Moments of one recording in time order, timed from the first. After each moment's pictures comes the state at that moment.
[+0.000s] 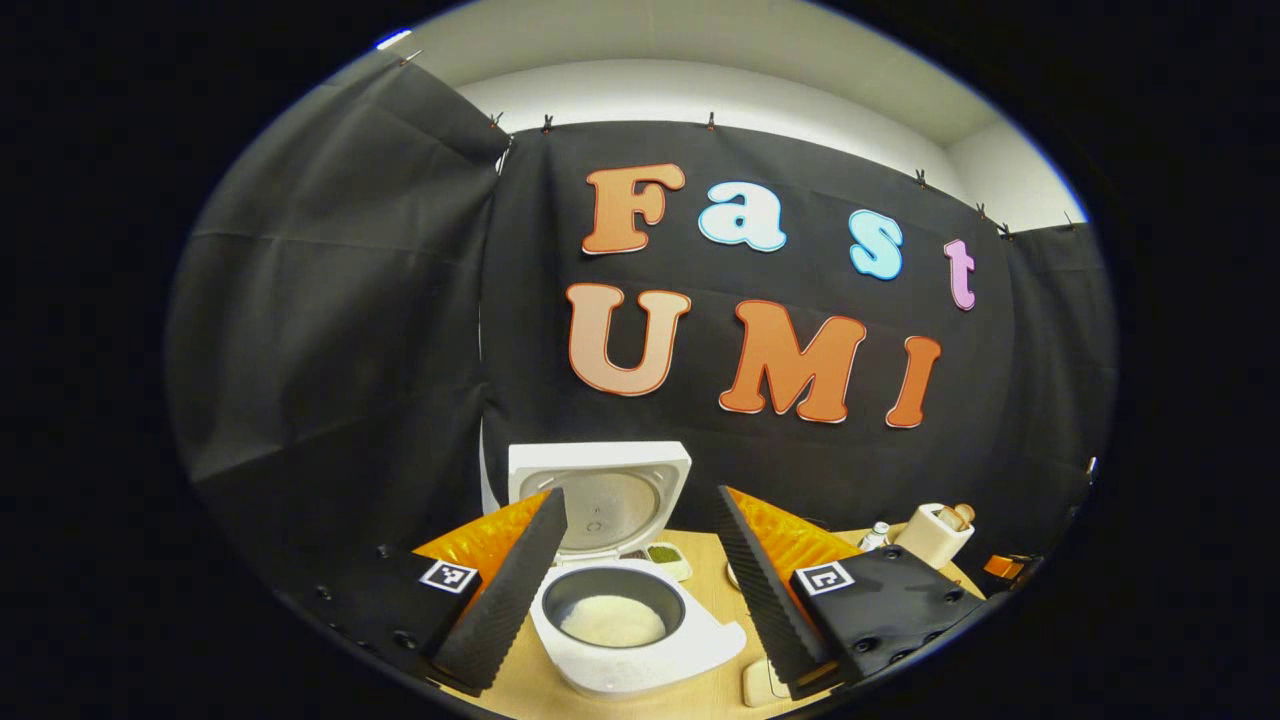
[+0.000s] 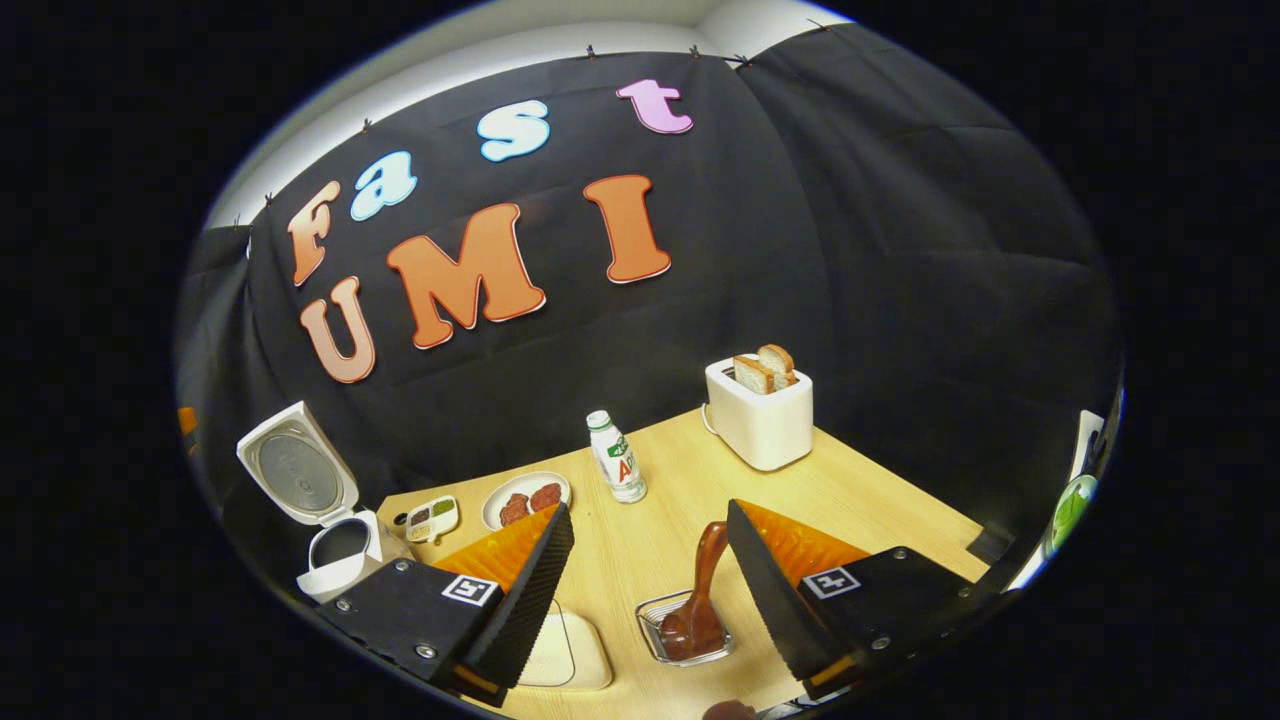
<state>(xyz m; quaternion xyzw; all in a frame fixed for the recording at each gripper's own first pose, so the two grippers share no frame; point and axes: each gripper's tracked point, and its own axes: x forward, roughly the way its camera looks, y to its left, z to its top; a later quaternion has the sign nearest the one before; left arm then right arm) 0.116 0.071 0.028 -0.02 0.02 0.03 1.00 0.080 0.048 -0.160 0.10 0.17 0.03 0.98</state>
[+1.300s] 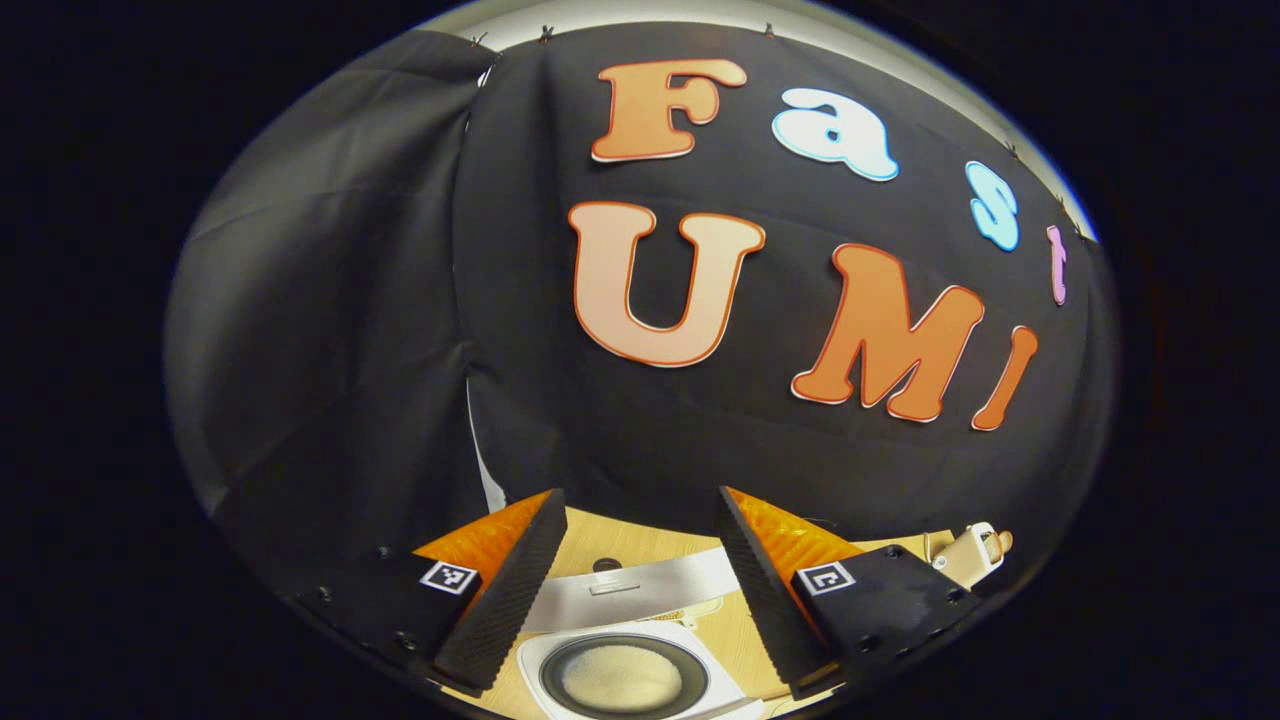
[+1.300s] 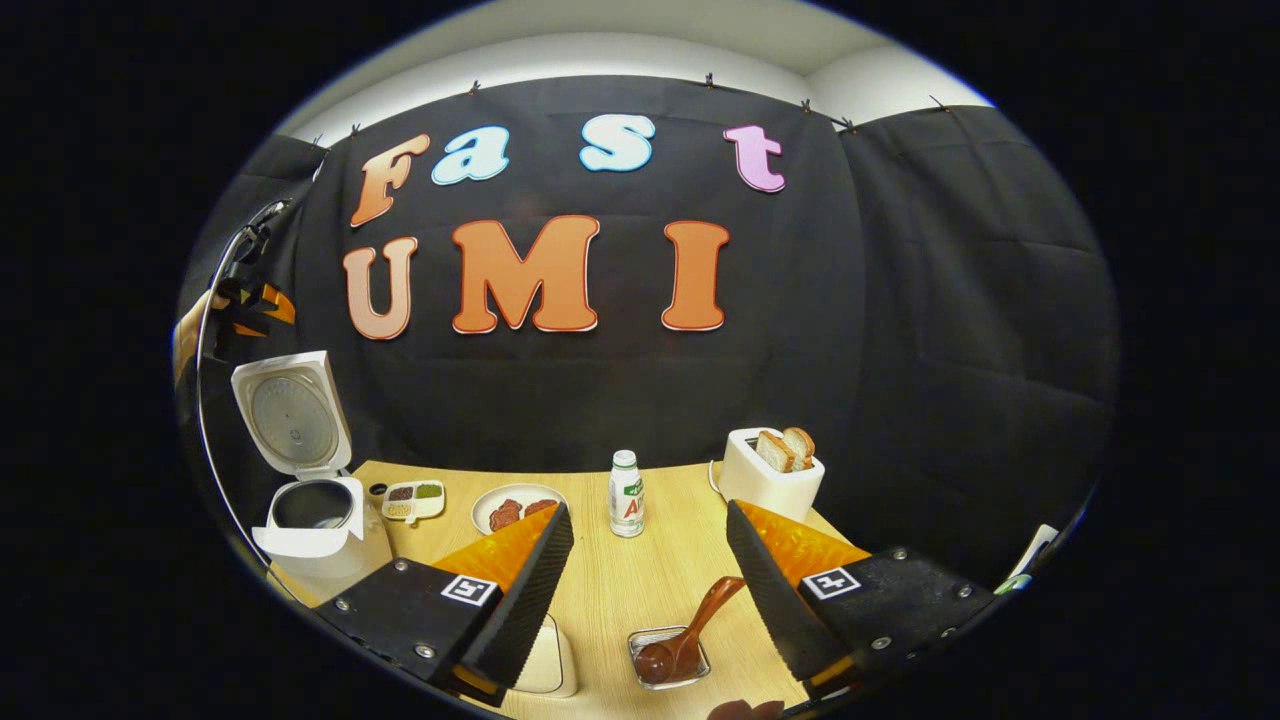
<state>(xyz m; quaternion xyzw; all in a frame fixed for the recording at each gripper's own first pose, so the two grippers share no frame) 0.366 0.120 0.002 -0.04 0.19 0.06 0.98 0.087 0.088 -0.102 -0.04 0.12 0.05 0.99</state>
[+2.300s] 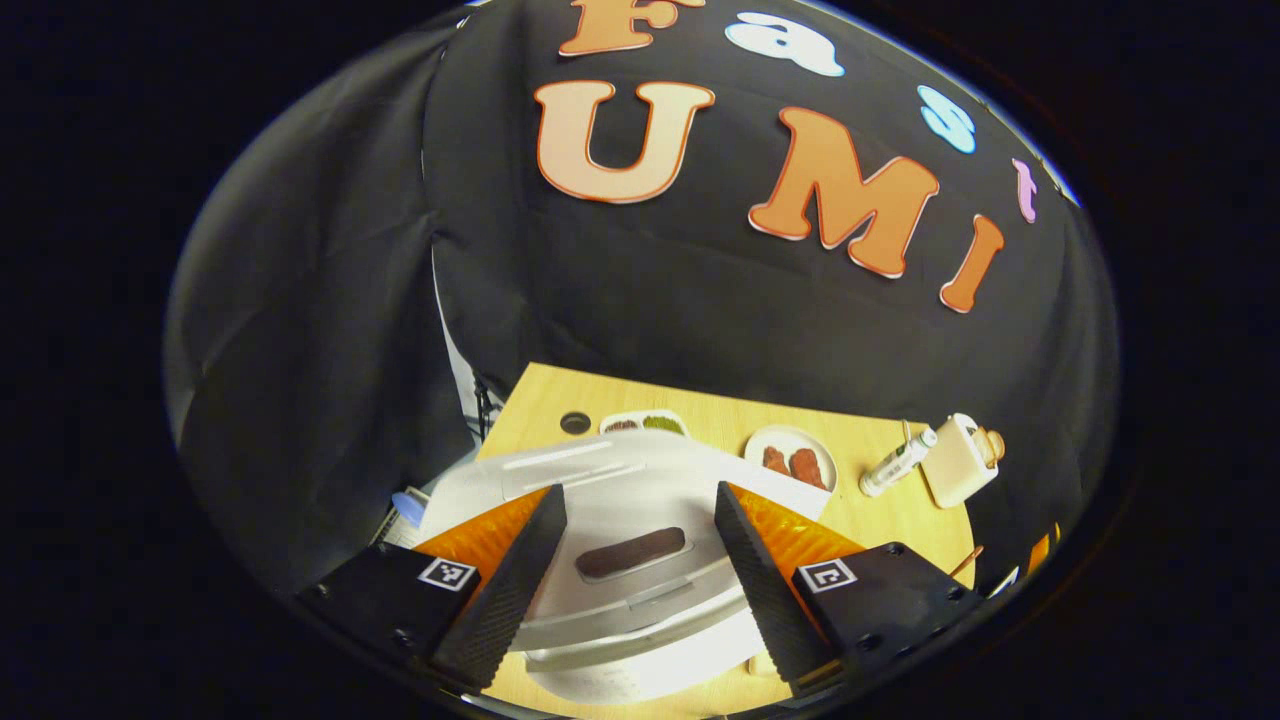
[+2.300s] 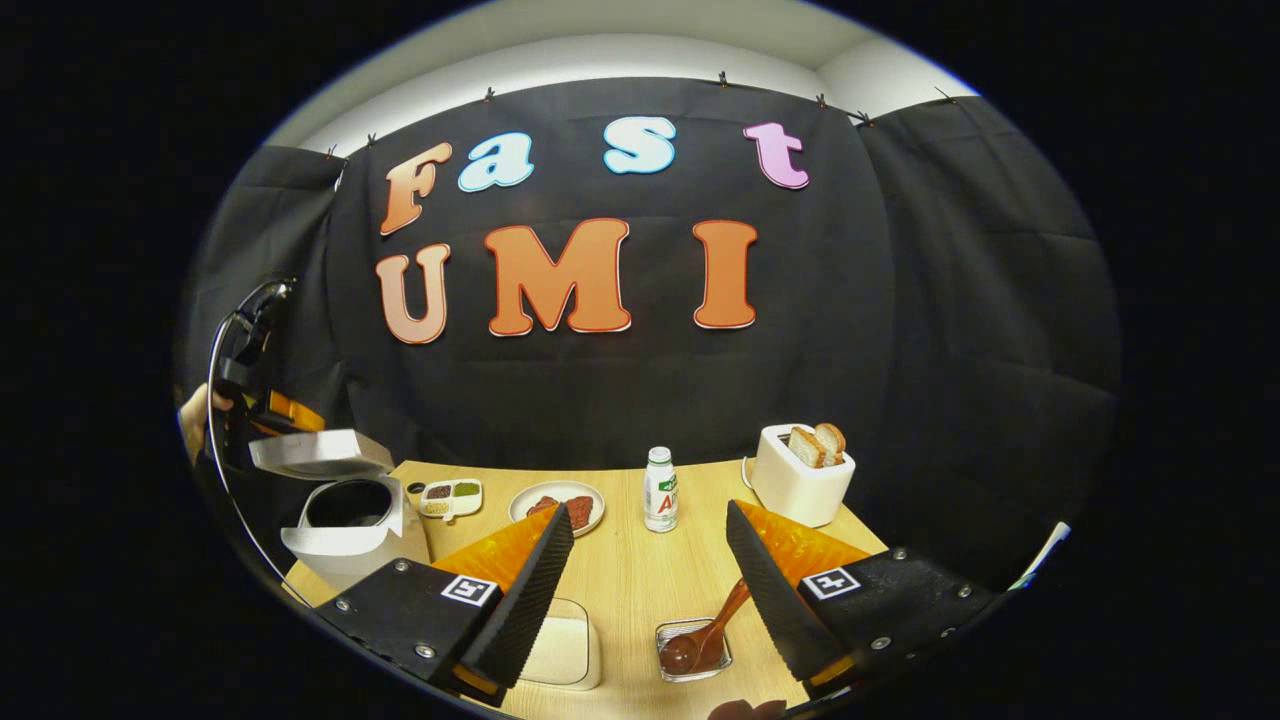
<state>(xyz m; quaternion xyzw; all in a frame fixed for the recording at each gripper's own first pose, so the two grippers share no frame) 0.222 0.048 -0.164 -0.05 0.33 -0.01 0.94 0.065 0.110 -0.097 -0.02 0.12 0.10 0.99</state>
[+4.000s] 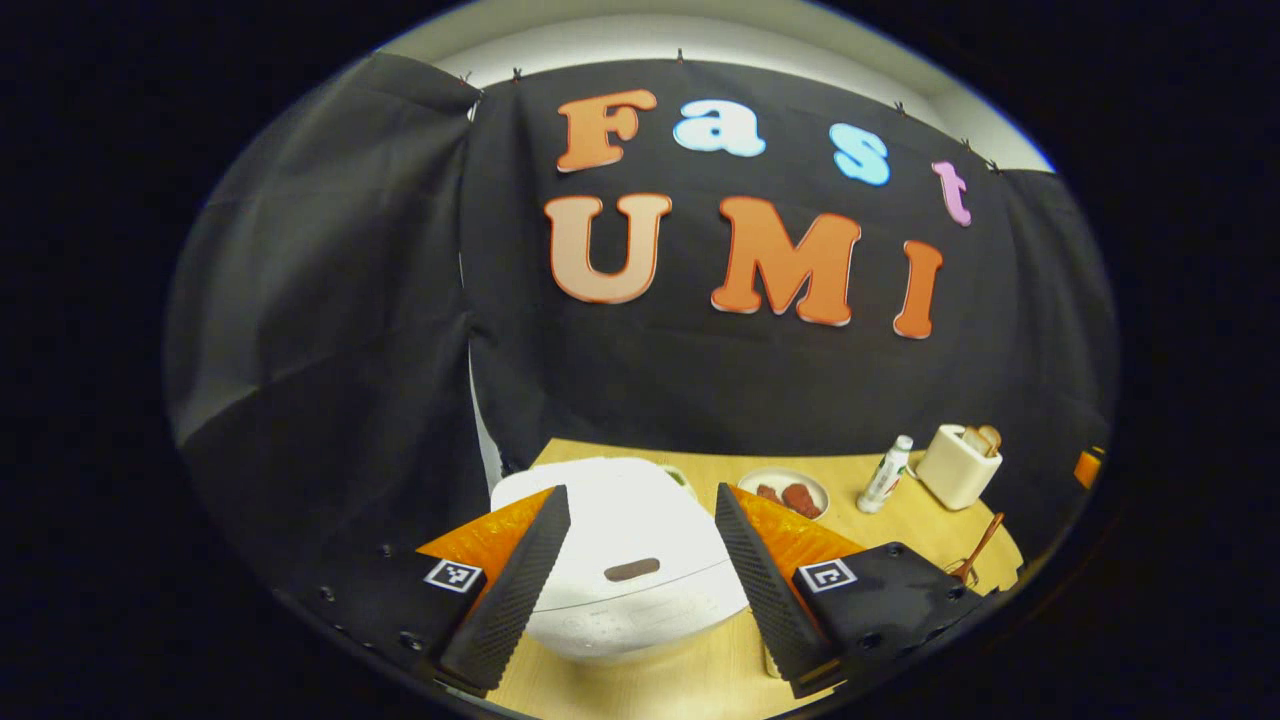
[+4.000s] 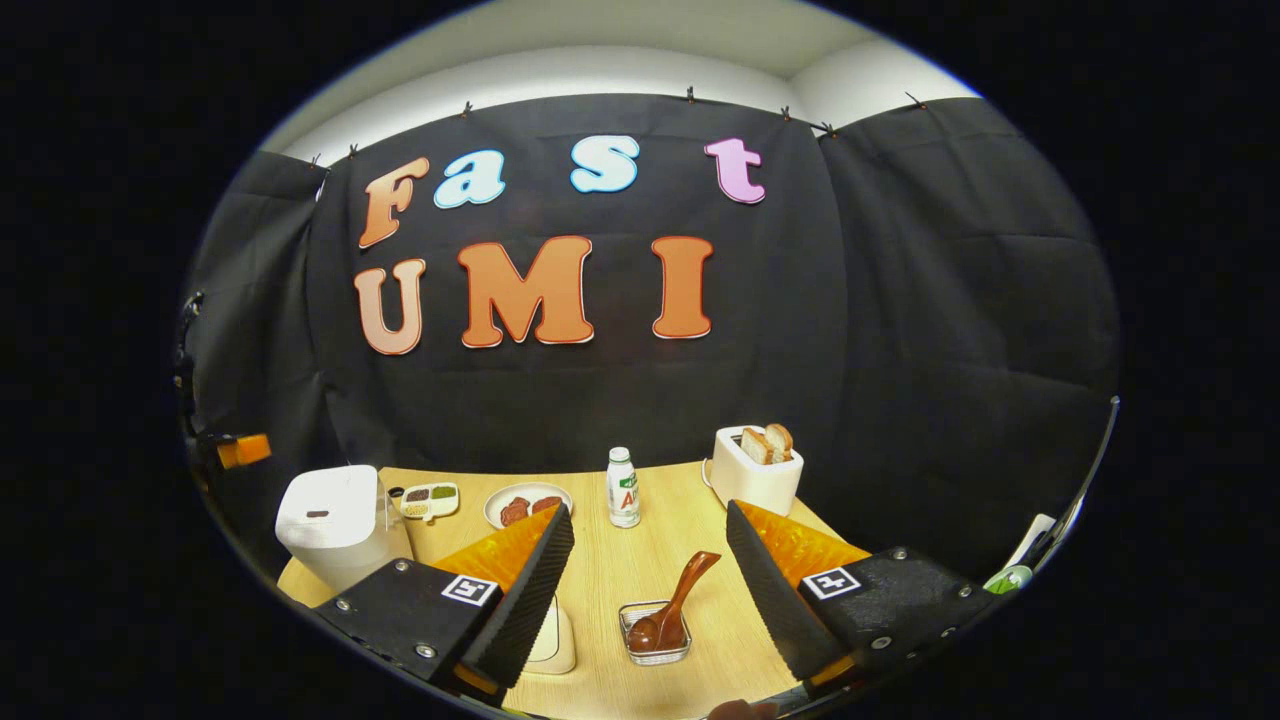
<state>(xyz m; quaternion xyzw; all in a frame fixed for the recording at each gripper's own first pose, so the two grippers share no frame) 0.091 0.036 -0.077 -0.01 0.08 0.01 1.00 0.022 0.060 -0.086 -0.02 0.09 0.05 0.99</state>
